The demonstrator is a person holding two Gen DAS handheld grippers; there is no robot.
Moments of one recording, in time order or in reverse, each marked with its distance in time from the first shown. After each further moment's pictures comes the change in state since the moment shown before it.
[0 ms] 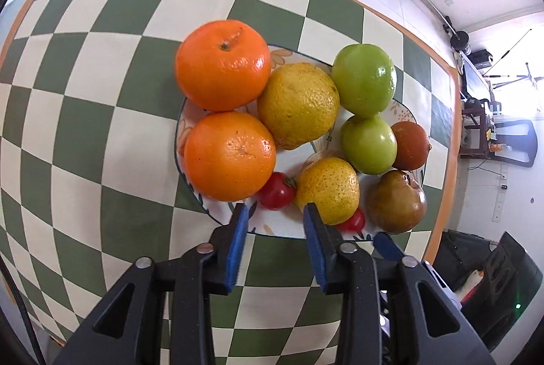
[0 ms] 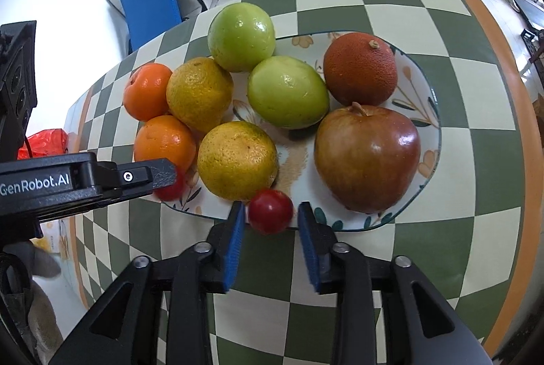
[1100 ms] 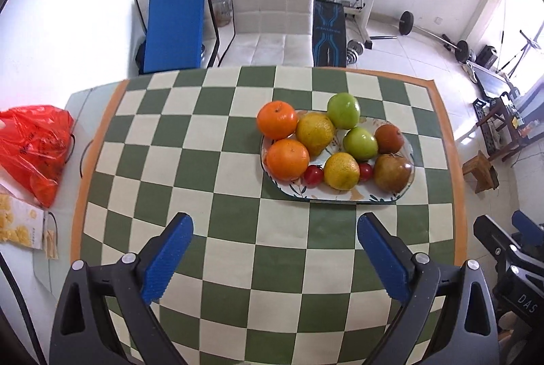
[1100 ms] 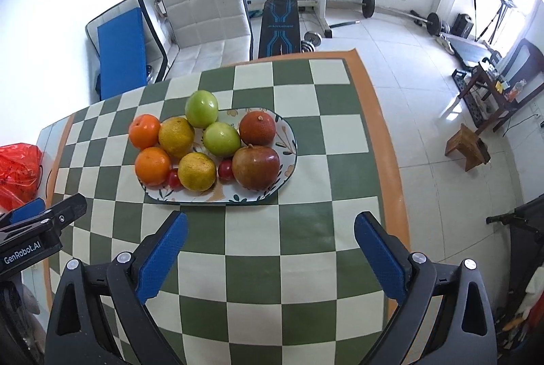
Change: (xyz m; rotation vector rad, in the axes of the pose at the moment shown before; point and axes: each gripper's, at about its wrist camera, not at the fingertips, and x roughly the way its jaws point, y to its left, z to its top) left arm -0.134 -0.025 -0.120 0.197 -0.407 0.263; right arm -0.190 0.003 -0.062 -0.019 -0.246 -0.283
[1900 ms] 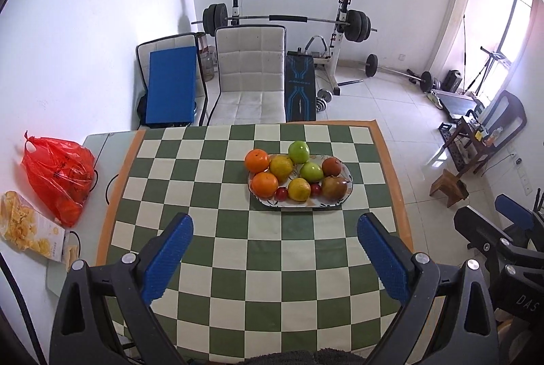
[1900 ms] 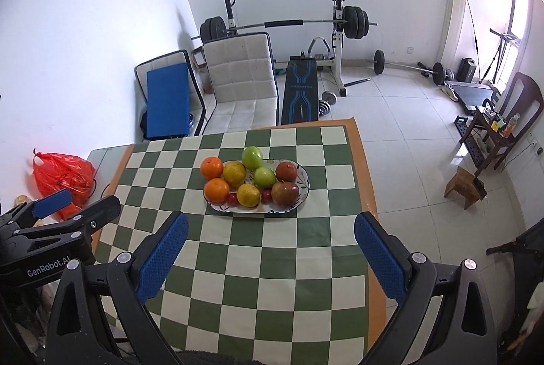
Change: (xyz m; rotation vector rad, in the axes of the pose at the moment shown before) left arm -0.181 -0.004 -0.045 0.048 -0.225 -0.083; right arm -0.235 0.018 -0.050 -0.044 -0.236 0.082
